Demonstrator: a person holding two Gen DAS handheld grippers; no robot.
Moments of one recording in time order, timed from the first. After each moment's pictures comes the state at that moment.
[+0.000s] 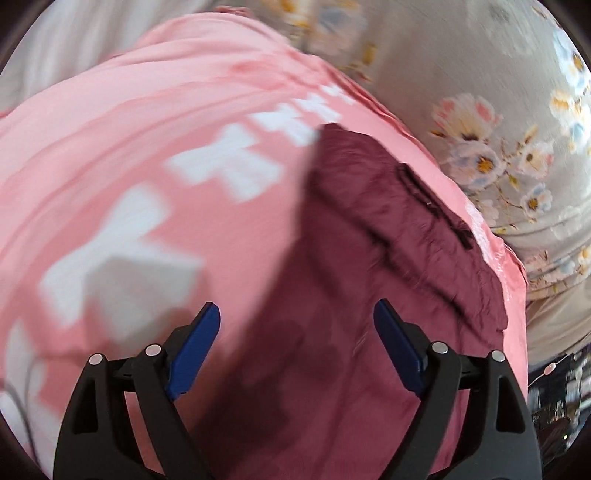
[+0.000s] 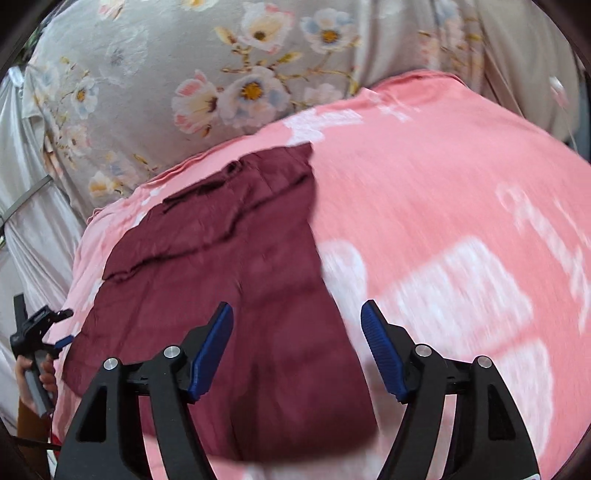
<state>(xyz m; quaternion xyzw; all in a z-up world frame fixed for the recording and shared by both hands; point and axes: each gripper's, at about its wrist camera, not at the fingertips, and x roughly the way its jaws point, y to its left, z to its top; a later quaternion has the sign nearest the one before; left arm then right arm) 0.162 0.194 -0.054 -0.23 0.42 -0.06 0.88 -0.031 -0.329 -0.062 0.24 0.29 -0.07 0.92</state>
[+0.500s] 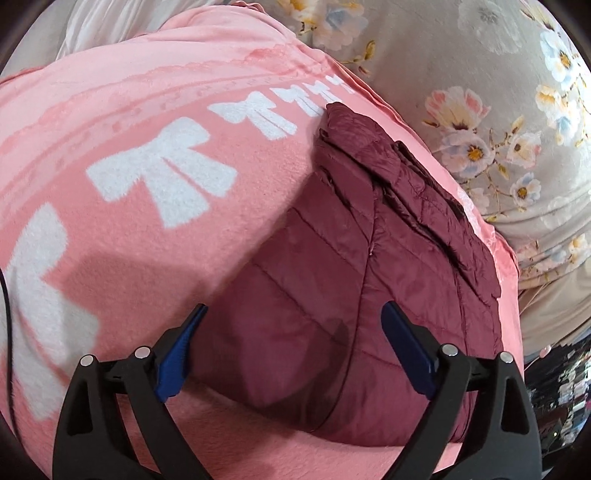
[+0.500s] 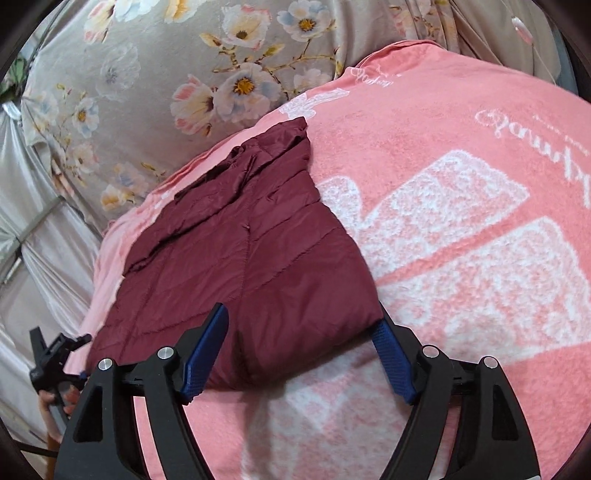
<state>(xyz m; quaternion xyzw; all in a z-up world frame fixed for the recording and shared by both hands) 0.104 0.190 -0.076 -0.25 0.42 -0.08 0.87 -0.052 -0.317 -0.096 0.31 0.28 -0.04 0.91</state>
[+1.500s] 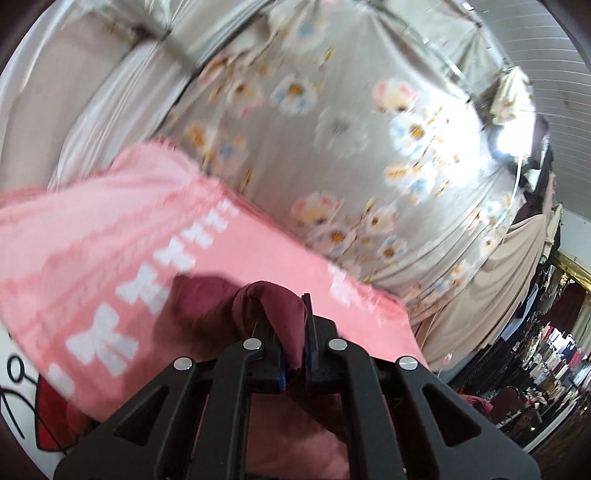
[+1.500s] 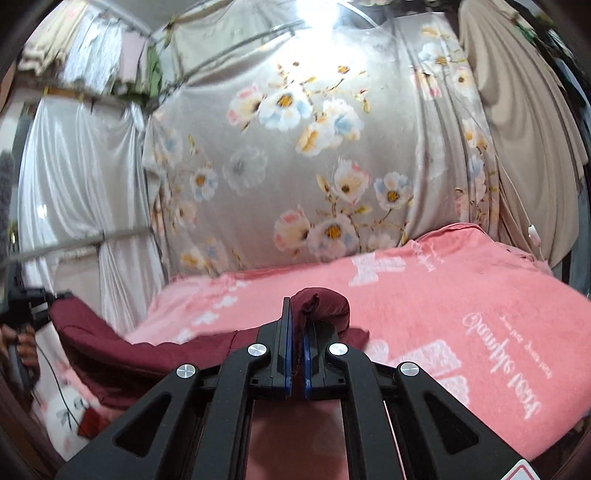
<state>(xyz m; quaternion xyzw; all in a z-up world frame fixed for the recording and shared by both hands) -0.090 0.239 0.127 -0.26 0.18 -0.21 0.92 -0.241 -0.261 0.074 0.15 0.03 0.00 0.99</state>
